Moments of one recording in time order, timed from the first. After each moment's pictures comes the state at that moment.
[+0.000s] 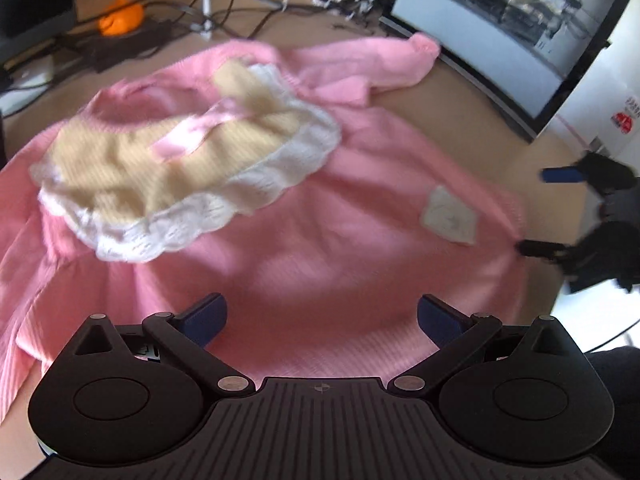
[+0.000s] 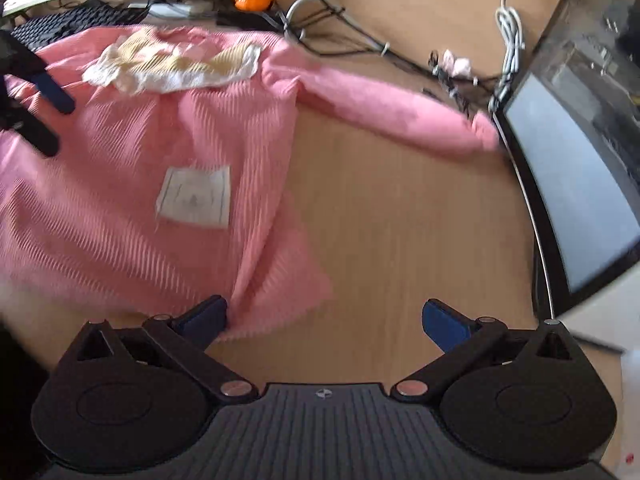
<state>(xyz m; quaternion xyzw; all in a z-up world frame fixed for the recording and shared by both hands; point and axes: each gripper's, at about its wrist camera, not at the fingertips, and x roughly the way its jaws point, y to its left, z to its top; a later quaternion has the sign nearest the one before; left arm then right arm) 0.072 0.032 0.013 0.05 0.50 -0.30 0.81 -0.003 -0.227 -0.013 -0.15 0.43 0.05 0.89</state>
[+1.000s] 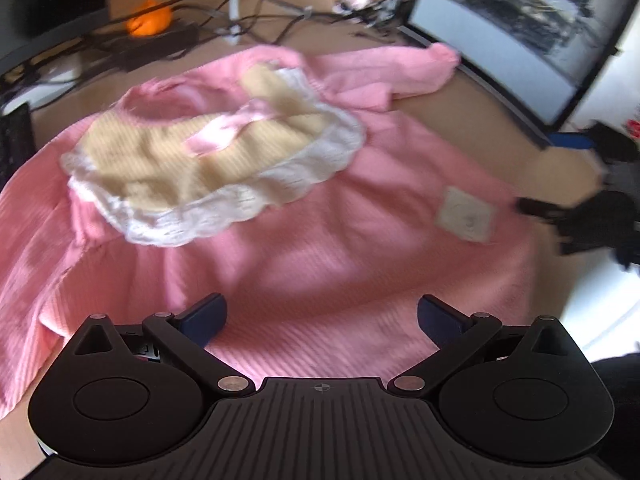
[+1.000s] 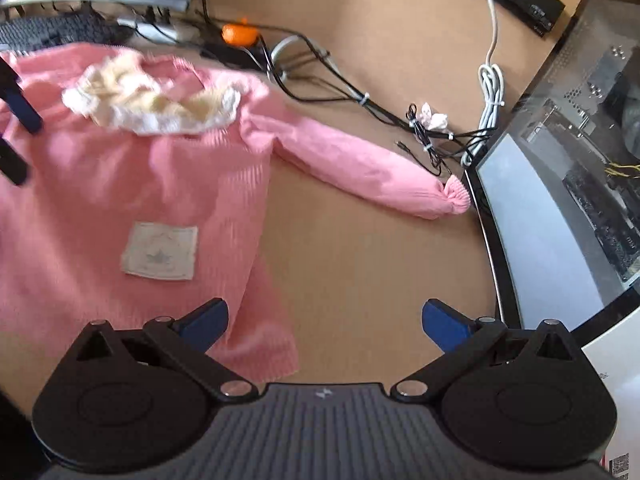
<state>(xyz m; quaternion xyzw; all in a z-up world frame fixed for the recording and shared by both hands) 0.065 0.042 0.020 0.05 0.48 -0.29 0.83 0.025 -0.205 -0.011 -0.21 0.39 0.02 0.90</state>
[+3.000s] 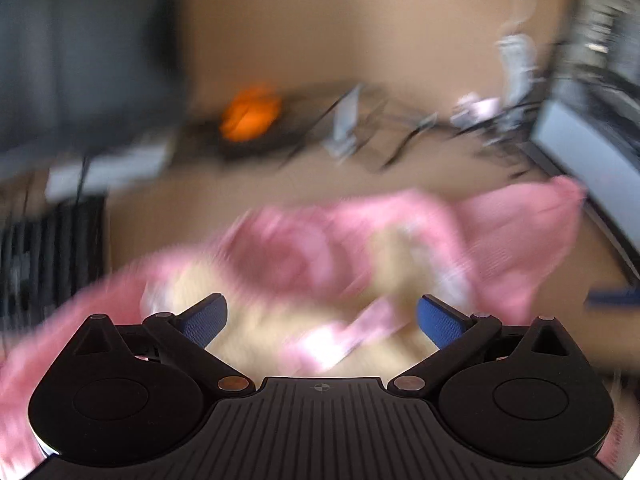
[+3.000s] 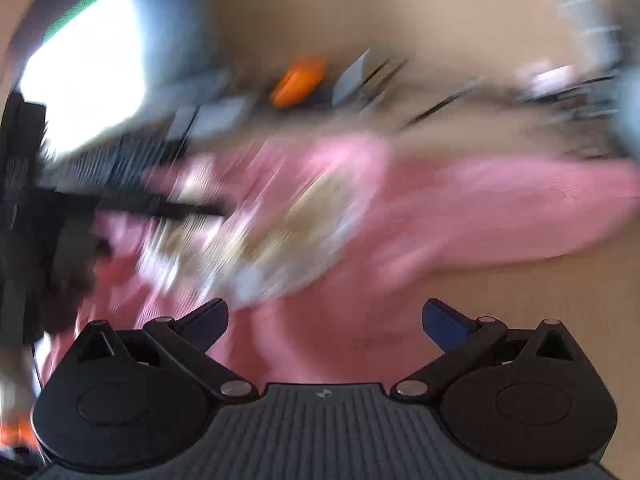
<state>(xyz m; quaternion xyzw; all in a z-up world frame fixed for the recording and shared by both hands) 0.160 0.003 0.052 0.03 0.38 -0.11 0.92 0.106 -0.246 0.015 0.07 0.37 0.12 0.92</state>
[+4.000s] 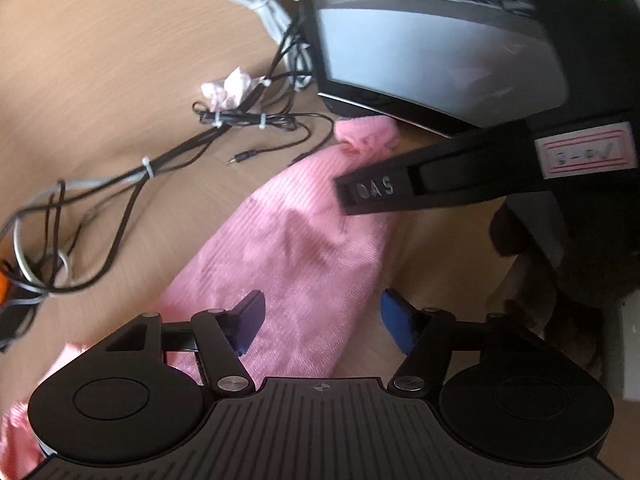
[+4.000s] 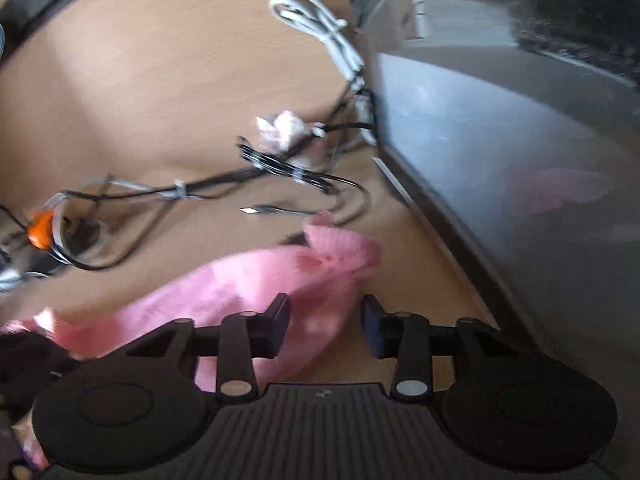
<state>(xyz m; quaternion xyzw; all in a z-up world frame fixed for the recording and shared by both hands) 0.210 -0.241 -0.023 0.20 0.38 -0.25 0.87 0.222 -0.373 -0.042 0.14 0.32 -0.03 0.94</state>
